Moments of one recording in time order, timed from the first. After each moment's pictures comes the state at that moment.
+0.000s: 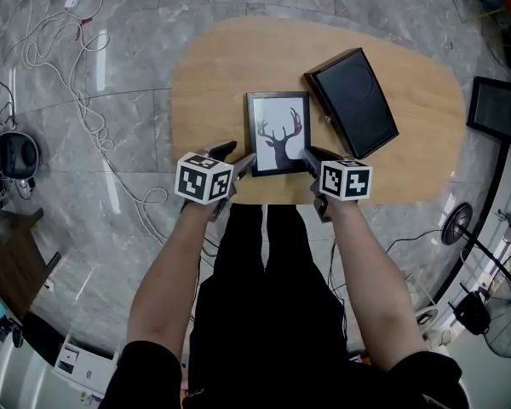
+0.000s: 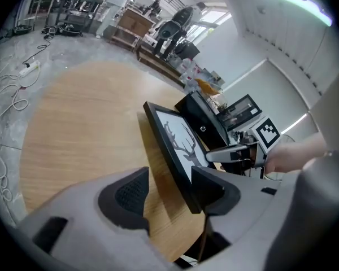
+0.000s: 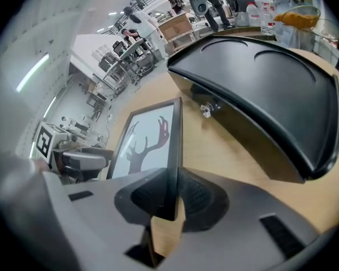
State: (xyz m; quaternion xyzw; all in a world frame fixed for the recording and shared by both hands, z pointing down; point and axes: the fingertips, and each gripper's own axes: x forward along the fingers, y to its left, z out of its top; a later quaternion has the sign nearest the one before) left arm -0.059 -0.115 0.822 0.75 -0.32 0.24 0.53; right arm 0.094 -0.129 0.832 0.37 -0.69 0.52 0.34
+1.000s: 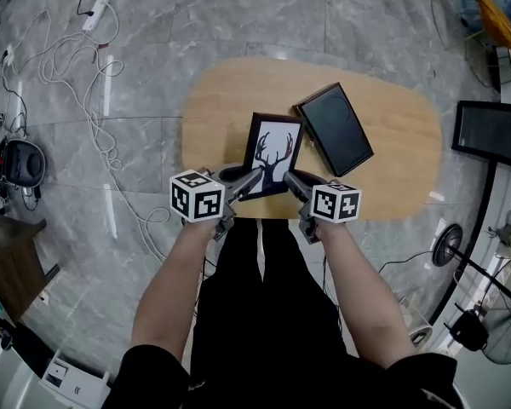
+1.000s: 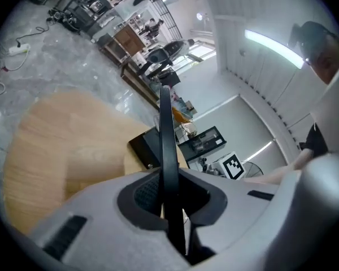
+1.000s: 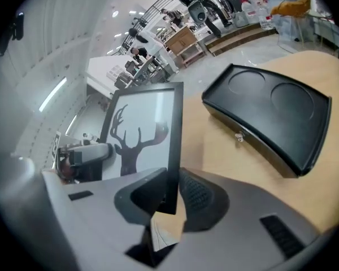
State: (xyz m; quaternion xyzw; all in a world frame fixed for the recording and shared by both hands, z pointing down) left arm -0.027 -0.148 0.680 0.80 -0.27 0.05 0.54; right arm 0.055 -0.136 0.737 0.33 -0.73 0.54 0.24
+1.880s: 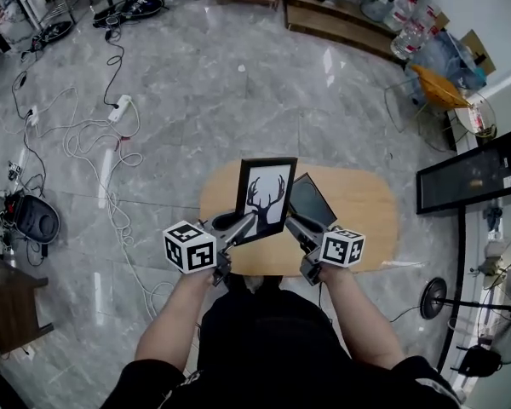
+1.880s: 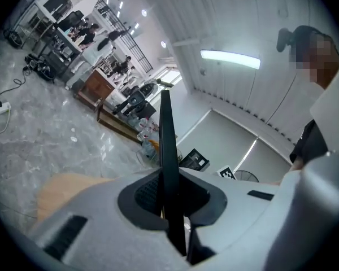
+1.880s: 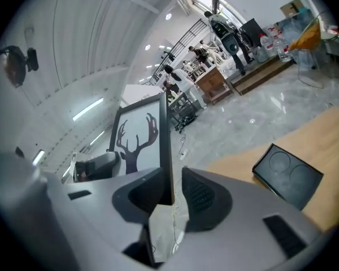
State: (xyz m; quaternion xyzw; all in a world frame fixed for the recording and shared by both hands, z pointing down) left arm -0.086 -0.167 0.399 0.87 -0.29 -0.05 0.39; right arm 0.019 -0.176 0.458 0.32 -0.83 0.45 0.08
